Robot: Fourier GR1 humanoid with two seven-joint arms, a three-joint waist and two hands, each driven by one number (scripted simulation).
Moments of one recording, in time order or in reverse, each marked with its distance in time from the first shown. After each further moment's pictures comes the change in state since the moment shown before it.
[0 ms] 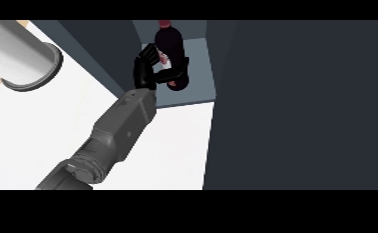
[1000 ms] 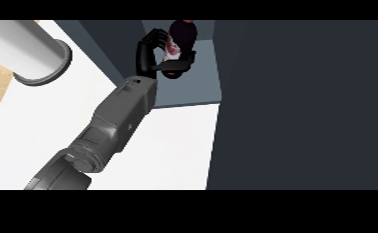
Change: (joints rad) left arm -0.092 0.020 -0.127 0.017 -0.119 0.198 -0.004; right arm 0.027 -0.027 -0.010 -0.008 0.009 -0.003 0.008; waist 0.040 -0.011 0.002
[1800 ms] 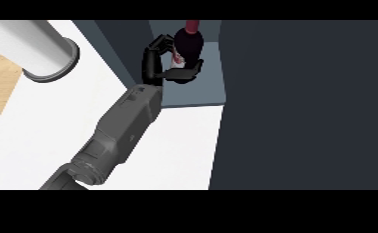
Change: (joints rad) left arm 0.125 -0.021 -0.020 -0.208 0.055 -0.122 -0.016; right arm 0.008 -0.019 -0.030 -0.005 0.003 -0.011 0.024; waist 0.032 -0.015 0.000
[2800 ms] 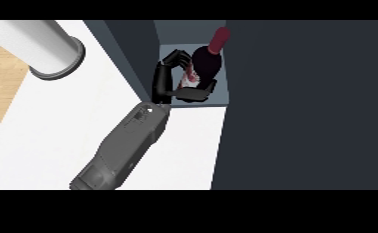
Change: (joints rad) left arm 0.208 0.000 -0.186 -0.357 -0.167 0.136 0.157; right arm -0.005 -0.017 -0.005 0.002 0.017 -0.014 0.011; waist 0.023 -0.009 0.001
